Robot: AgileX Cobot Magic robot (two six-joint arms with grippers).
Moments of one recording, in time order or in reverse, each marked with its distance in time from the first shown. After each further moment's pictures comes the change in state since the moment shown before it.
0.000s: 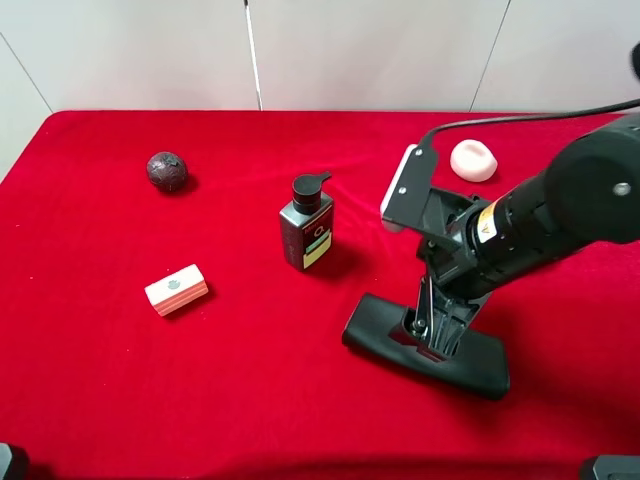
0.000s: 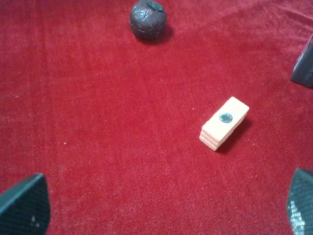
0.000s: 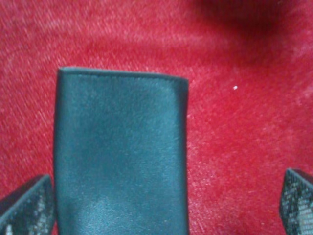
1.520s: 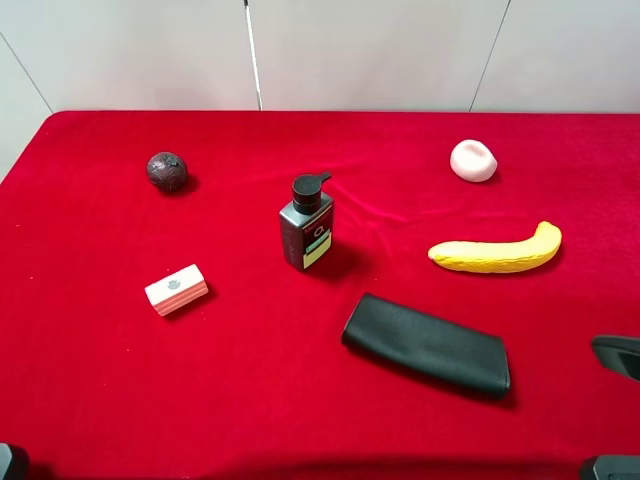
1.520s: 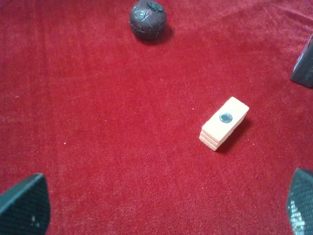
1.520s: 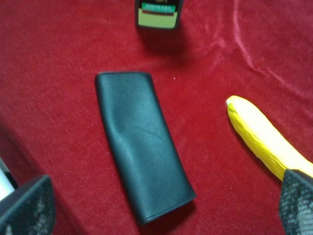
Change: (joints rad) left arm 0.000 0.000 0.000 0.000 0.000 0.000; right arm 0.000 -1.023 0.005 -0.116 0.626 0.359
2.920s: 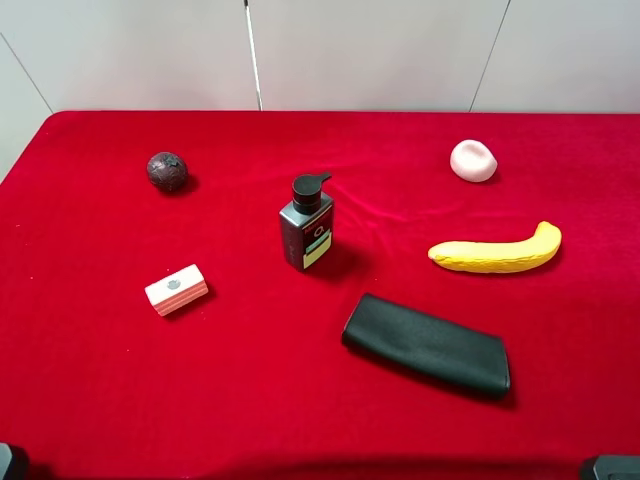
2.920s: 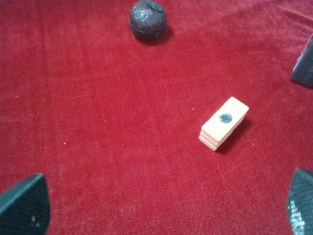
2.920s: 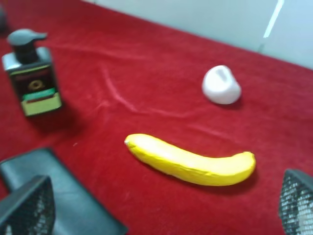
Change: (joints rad) left arm 0.000 0.000 0.000 0.000 0.000 0.000; right arm -0.407 -0.443 0.077 -0.024 0.013 0.088
